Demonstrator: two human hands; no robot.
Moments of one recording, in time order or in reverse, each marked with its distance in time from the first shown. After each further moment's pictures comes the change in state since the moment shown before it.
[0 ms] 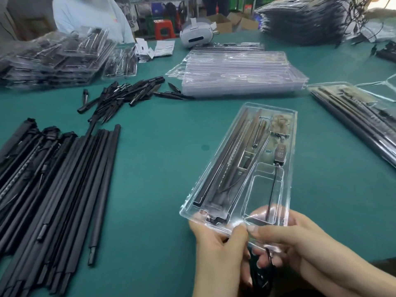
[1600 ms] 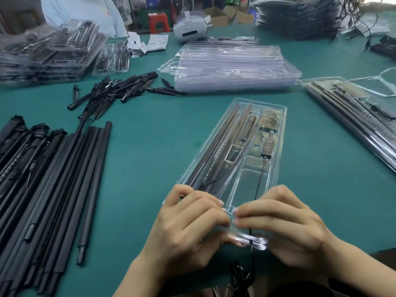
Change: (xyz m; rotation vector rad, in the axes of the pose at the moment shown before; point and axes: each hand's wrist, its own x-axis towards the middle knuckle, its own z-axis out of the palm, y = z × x) left_hand 0.049 0.020 -0.045 0.980 -0.254 1.587; right_hand 0.026 0.009 -0.038 -1.134 0.140 -1.477
